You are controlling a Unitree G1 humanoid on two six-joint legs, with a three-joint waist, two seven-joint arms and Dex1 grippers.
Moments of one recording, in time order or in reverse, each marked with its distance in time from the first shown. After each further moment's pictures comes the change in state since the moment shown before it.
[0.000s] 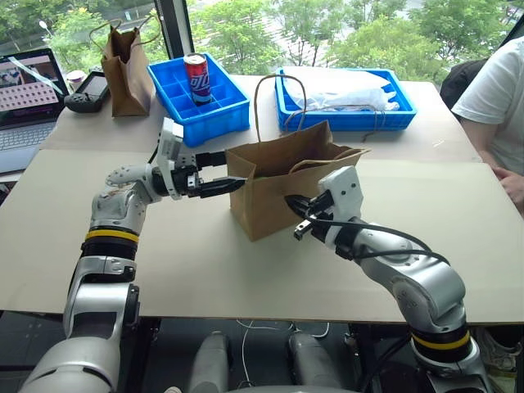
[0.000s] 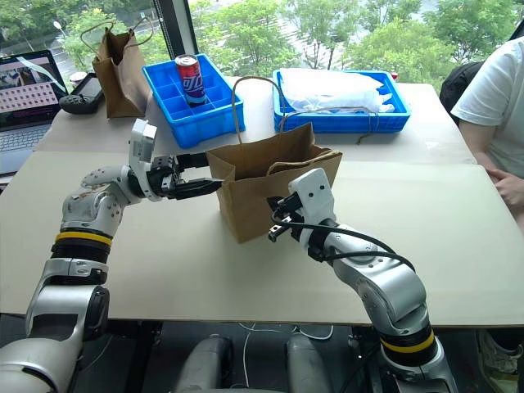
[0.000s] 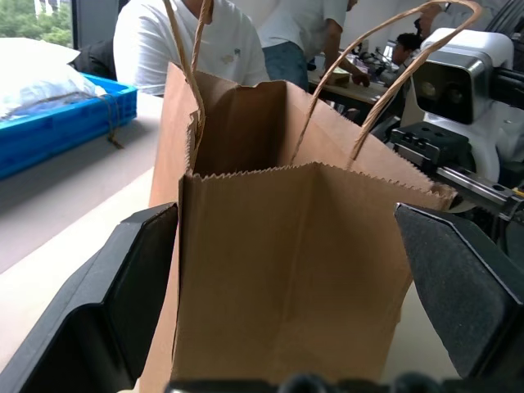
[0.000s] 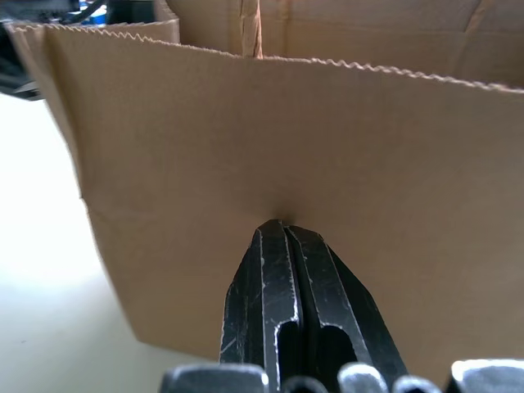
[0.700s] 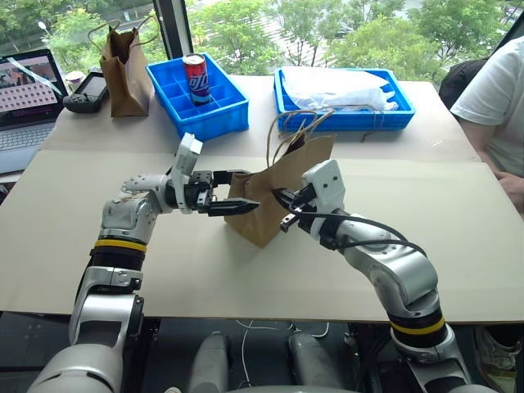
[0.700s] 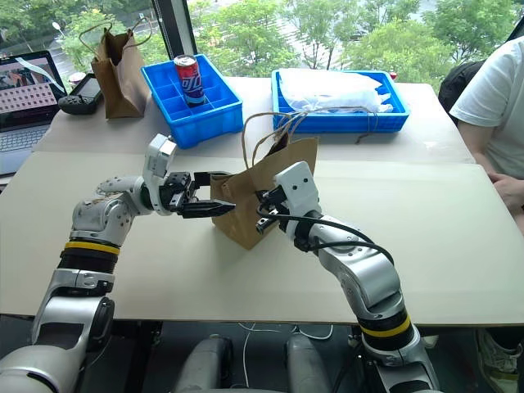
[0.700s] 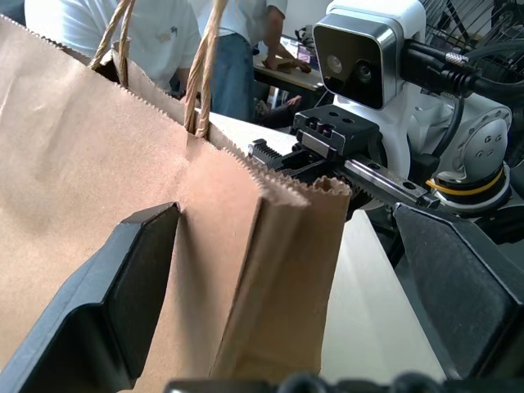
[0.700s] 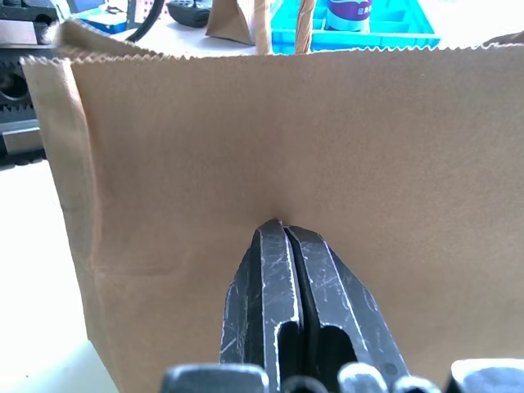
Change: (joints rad) left arm 0.098 -0.042 -0.019 -0.234 -0.011 0.117 0.021; right arm -0.054 0.098 0.049 0.087 -0.099 -0.033 0.068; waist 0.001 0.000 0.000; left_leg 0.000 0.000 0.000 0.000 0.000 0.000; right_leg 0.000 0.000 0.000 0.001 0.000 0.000
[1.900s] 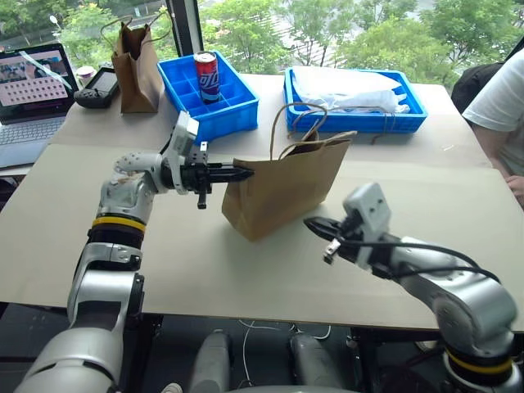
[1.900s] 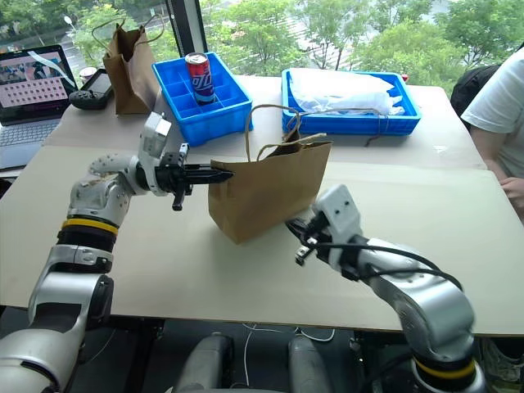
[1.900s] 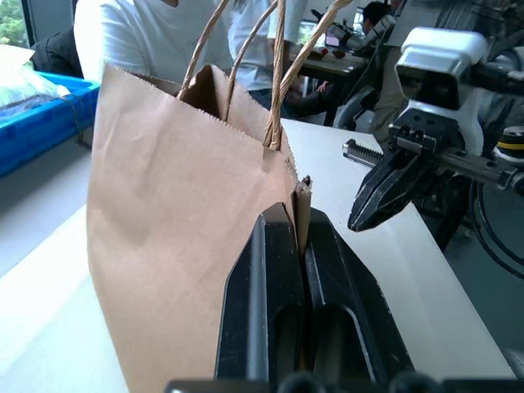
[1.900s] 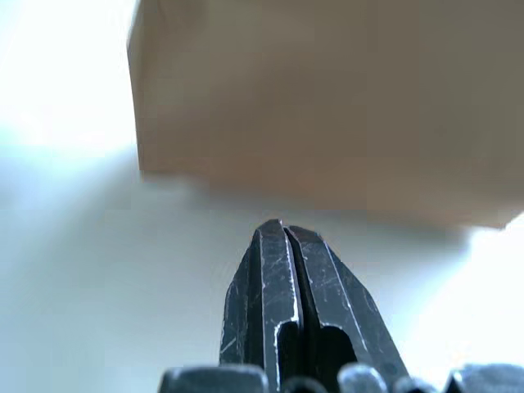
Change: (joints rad) left arm -0.242 0.102 -0.103 0.315 0.001 -0.208 -0.164; right arm 0.397 -0.357 -0.450 -0.344 0.288 0.296 0.270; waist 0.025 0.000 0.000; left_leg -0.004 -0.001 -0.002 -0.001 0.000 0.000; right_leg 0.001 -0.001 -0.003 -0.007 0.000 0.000
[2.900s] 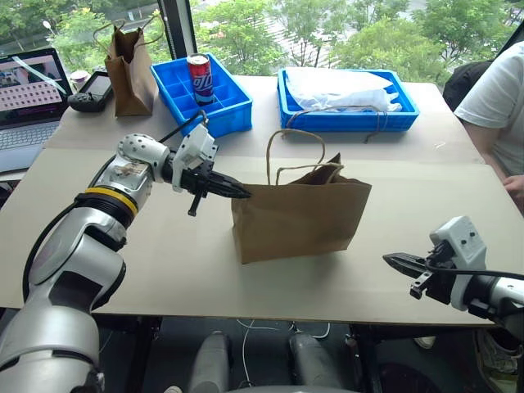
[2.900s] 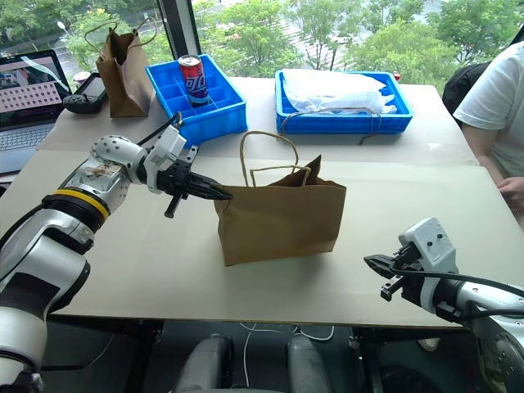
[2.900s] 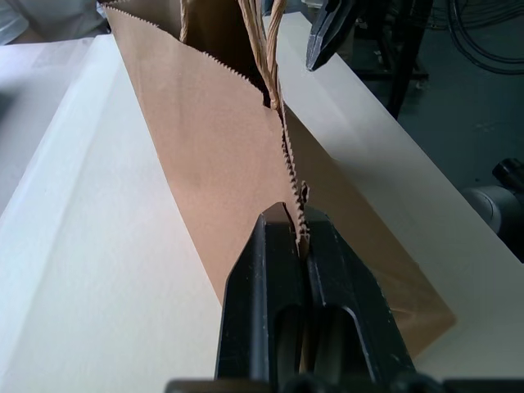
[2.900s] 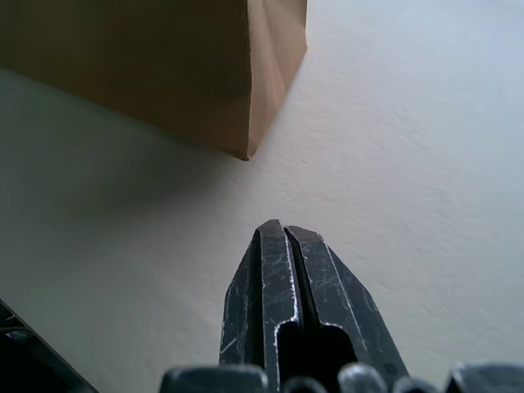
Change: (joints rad) left arm -0.188 0.142 -0.660 0.236 -0.325 -0.493 -0.019; right arm 0.239 -0.176 -0.221 0.103 -0.010 -0.094 0.116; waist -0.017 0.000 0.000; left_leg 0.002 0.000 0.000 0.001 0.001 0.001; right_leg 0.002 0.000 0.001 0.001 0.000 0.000
